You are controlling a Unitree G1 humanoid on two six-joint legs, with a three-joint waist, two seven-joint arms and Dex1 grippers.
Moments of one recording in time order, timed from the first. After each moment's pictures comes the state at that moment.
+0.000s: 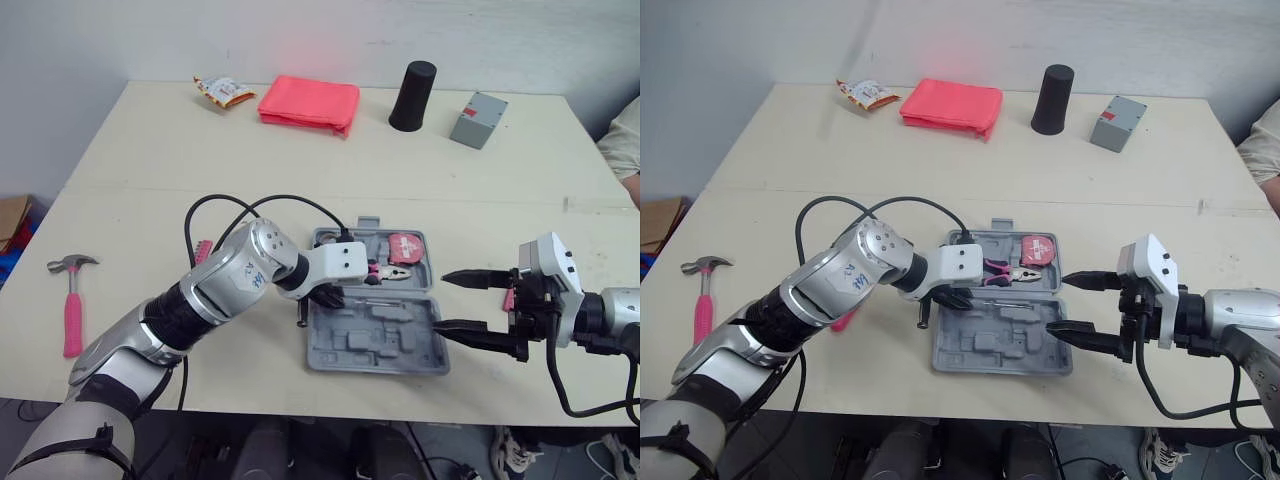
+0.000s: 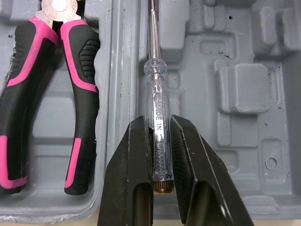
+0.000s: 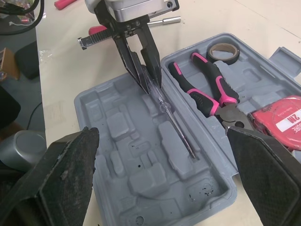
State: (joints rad) left arm -0.95 0.56 -0.68 -0.22 -0.07 0.99 -1.02; right arm -0.06 -1.00 -0.32 -0.49 0.79 0.70 1.06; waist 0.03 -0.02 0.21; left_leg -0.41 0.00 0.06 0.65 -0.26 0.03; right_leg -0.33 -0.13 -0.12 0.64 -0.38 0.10
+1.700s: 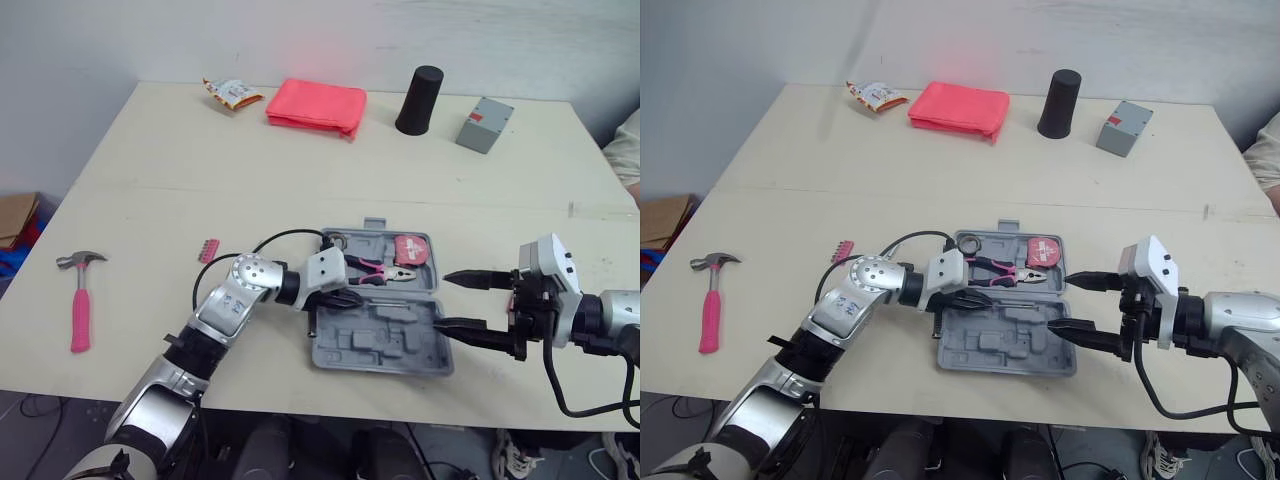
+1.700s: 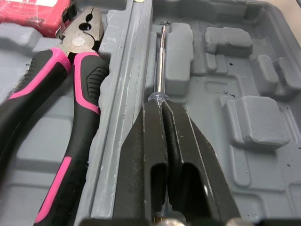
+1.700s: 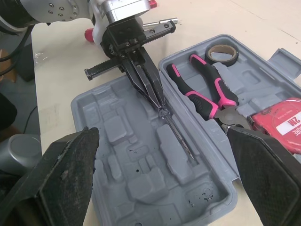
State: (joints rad) left arm -0.65 0.37 -0.41 0.12 -0.10 0.38 -1.01; right arm -0.04 -0.97 -0.32 -0.47 0.77 0.70 1.06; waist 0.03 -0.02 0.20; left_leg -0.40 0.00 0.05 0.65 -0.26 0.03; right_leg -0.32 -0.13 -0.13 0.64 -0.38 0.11
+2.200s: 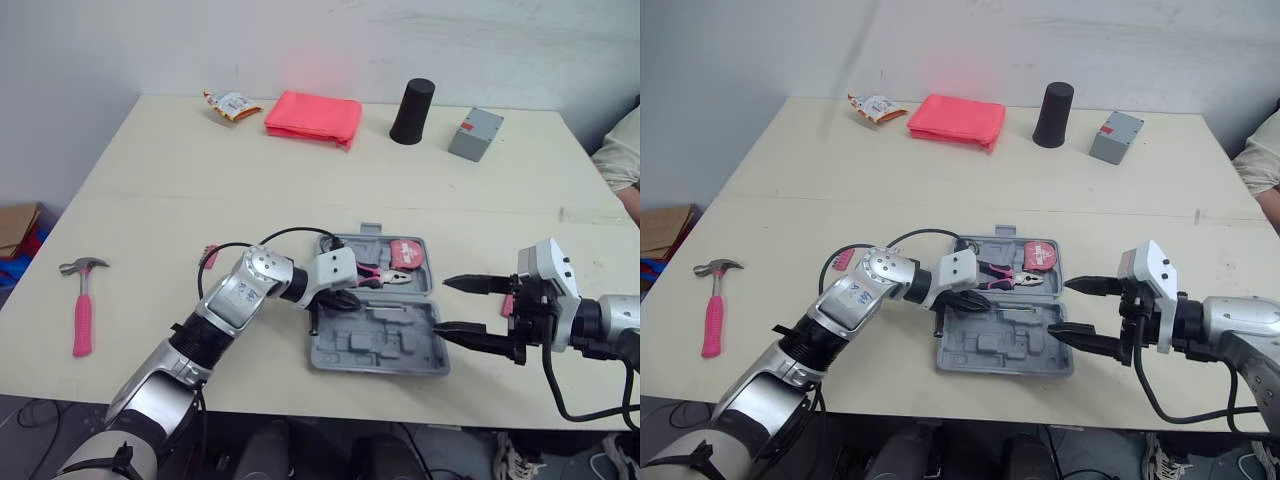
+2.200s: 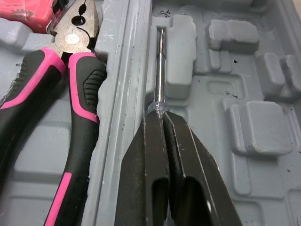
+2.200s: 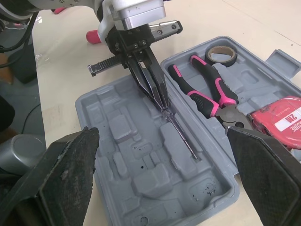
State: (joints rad) left arm -0.72 0.39 -0.48 0.09 -0.05 0.55 -1.00; right arm -0.03 -0.97 -0.32 -0.47 0.77 0.70 1.06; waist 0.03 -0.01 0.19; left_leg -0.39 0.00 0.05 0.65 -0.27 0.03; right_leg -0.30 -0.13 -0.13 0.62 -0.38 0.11
